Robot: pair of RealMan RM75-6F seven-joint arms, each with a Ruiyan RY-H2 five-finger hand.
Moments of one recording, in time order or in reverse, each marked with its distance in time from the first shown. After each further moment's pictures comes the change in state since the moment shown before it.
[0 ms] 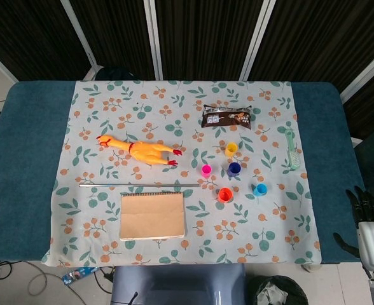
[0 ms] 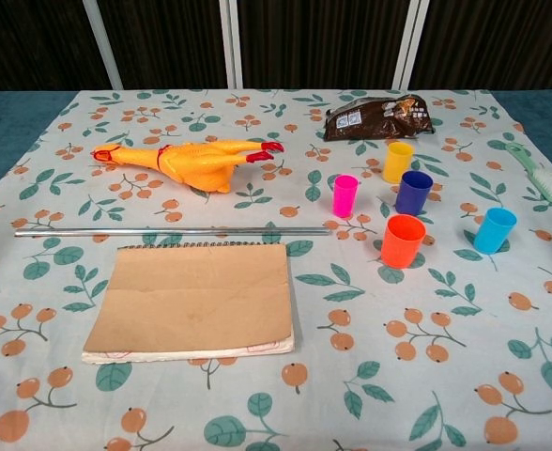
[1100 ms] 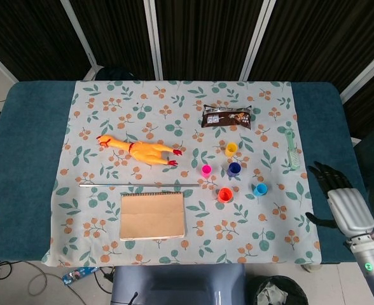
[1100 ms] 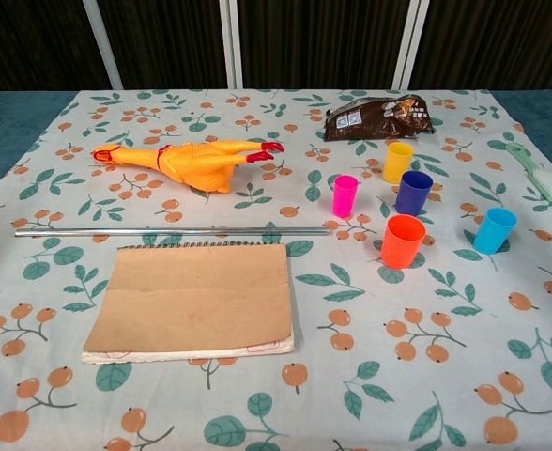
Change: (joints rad) left arm 0.000 -0.004 -0.002 -0.013 -0.008 0.000 0.003; right arm 0.267 0.198 0.097 -0.148 0.057 -0.380 0.192
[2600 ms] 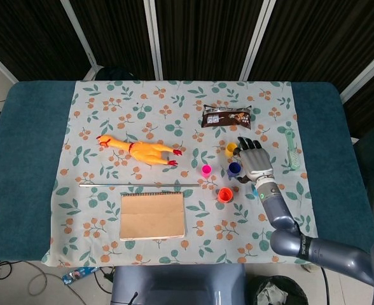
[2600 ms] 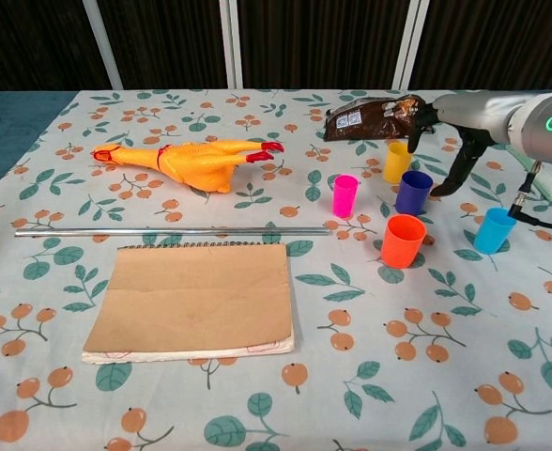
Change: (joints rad) left arm -0.014 0.008 -0.016 0.002 -0.038 -0.034 -0.026; right arm 0.614 -0.599 0.080 0.415 0.840 -0.293 -0.648
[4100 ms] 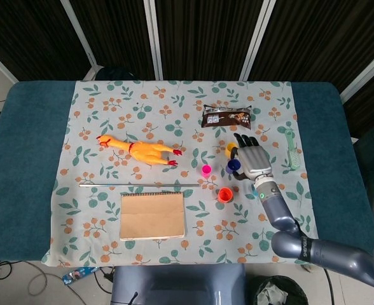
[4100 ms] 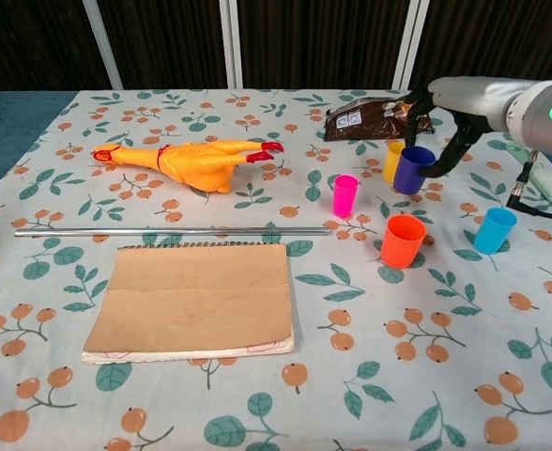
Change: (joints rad) left arm -0.003 -0.002 -0.006 -0.017 -0.021 -0.003 0.018; right arm -0.019 0.041 0.004 -0.062 -0.113 0.036 0.100
